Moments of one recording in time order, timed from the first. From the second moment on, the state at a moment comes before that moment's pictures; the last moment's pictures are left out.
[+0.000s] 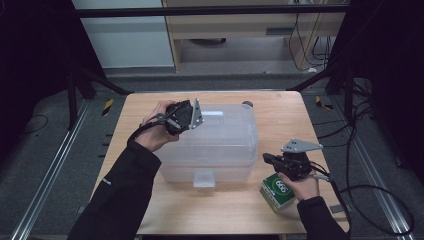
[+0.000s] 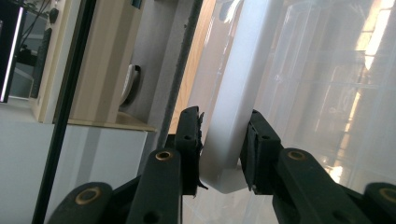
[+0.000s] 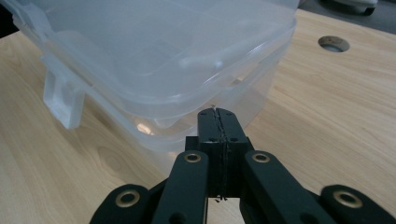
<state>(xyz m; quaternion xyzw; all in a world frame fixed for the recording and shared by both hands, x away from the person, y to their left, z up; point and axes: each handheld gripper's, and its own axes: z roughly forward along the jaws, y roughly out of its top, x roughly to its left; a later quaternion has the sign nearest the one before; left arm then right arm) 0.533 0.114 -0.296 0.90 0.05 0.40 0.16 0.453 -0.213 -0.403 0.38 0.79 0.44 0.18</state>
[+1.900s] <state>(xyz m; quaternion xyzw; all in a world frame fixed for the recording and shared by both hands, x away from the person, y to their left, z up) 0.512 0.168 -0.274 0.86 0.14 0.36 0.33 0.456 -0.198 -0.411 0.37 0.77 0.49 0.16</state>
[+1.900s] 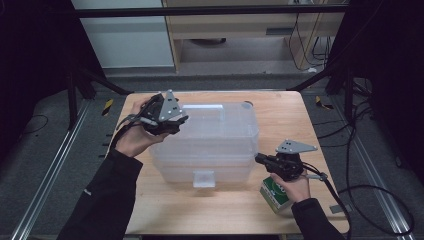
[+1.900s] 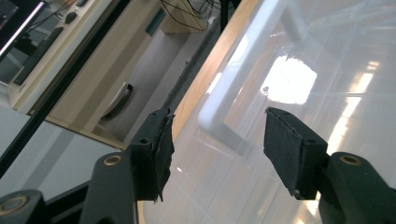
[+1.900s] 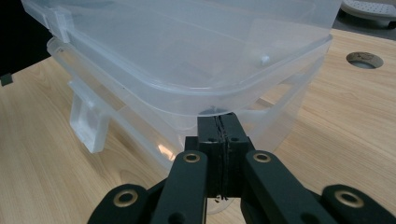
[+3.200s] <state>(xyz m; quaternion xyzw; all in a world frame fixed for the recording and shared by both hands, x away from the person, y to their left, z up) 0.454 0.306 -0.337 0.70 0.39 0.35 0.48 0.455 -0.198 -0.411 0.37 0.77 0.49 0.16</state>
